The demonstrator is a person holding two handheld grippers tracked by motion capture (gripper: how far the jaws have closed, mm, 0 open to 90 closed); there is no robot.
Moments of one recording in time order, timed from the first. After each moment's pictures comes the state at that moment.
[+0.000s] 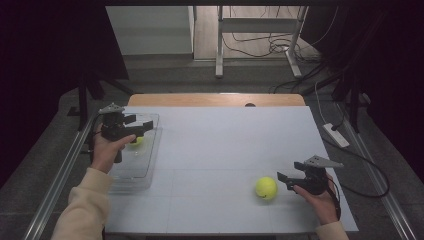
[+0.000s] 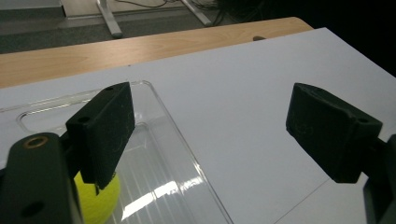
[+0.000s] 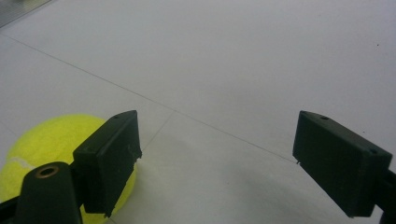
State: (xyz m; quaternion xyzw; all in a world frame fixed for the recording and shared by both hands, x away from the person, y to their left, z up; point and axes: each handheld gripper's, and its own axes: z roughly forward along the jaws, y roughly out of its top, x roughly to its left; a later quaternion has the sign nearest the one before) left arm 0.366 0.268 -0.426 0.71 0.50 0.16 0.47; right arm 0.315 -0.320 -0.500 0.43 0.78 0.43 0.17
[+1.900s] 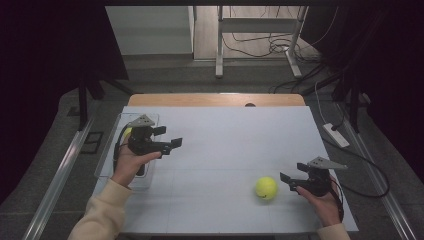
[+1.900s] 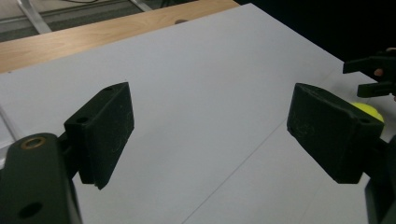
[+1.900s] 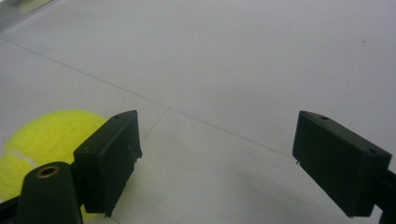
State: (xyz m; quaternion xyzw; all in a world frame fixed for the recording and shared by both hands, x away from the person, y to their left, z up) left arm 0.336 0.187 -0.424 0.76 0.41 0.11 0.49; right arm 0.311 -0.328 -0.500 0.44 0.77 0.43 0.17
